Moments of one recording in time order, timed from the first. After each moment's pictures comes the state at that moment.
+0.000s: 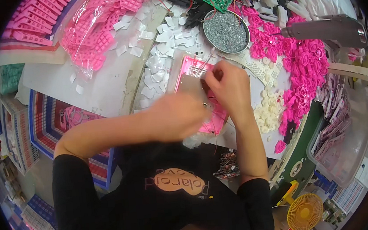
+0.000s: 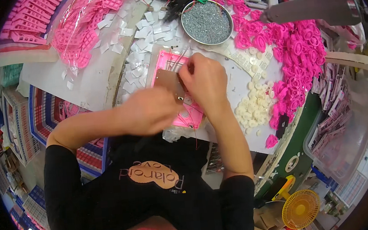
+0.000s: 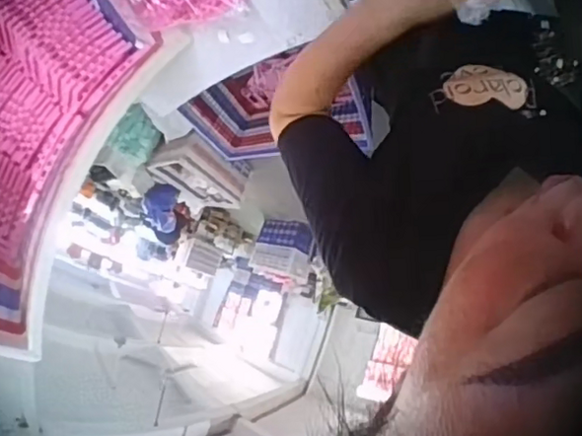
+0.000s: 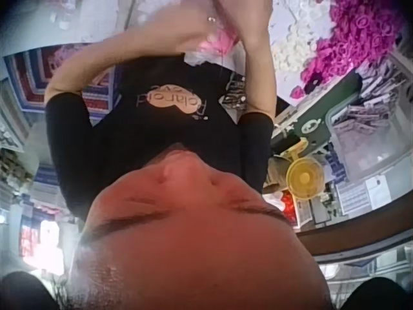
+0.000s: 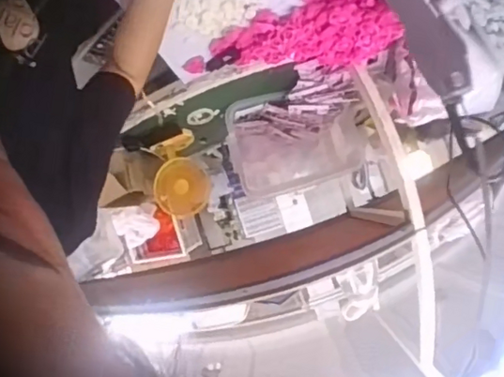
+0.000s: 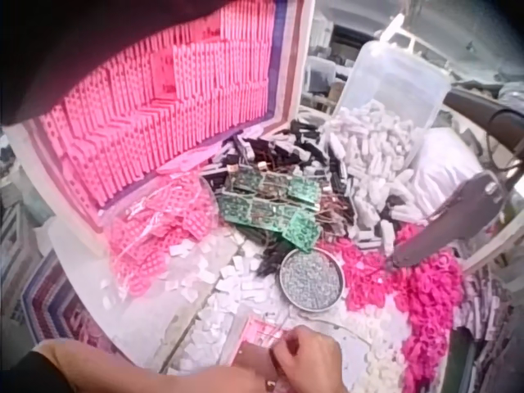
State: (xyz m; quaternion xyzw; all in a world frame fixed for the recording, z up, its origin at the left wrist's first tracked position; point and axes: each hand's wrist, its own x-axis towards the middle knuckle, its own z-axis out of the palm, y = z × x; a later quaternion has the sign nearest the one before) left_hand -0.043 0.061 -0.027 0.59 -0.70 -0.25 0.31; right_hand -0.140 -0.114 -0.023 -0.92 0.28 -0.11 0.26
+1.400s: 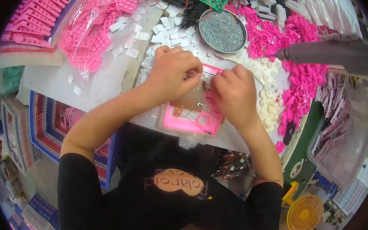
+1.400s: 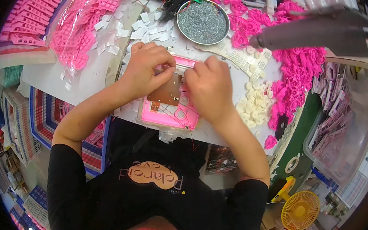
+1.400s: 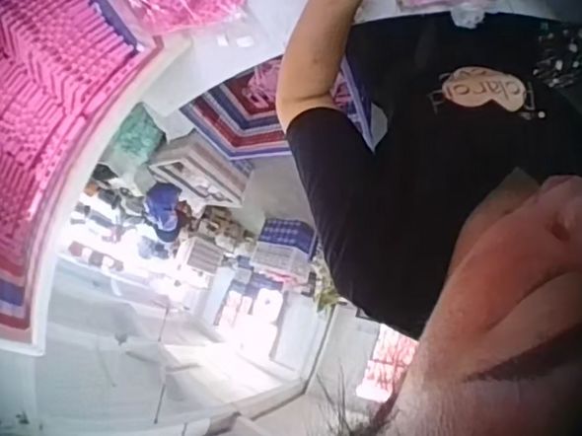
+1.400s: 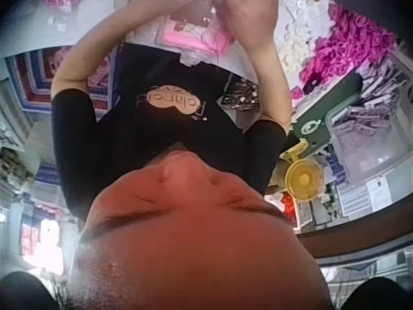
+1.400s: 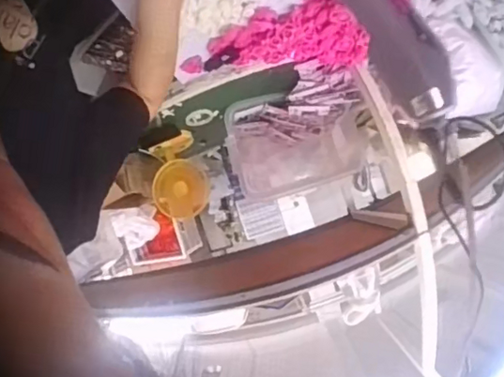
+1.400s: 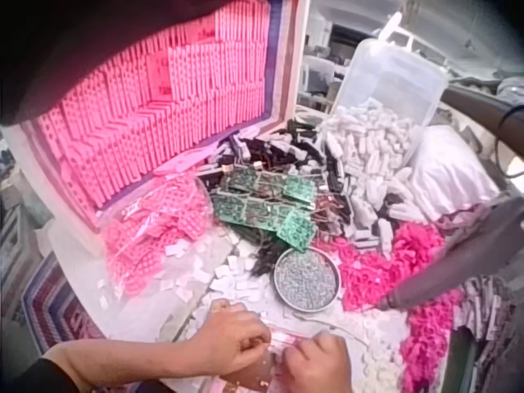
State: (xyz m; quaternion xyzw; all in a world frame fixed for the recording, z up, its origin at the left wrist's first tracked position) left_hand -0.008 0.010 -0.041 0.72 -0.57 -0.11 0.39; right_hand -0.168 -0.124 -0.009 -0.98 0.04 -0.16 0.09
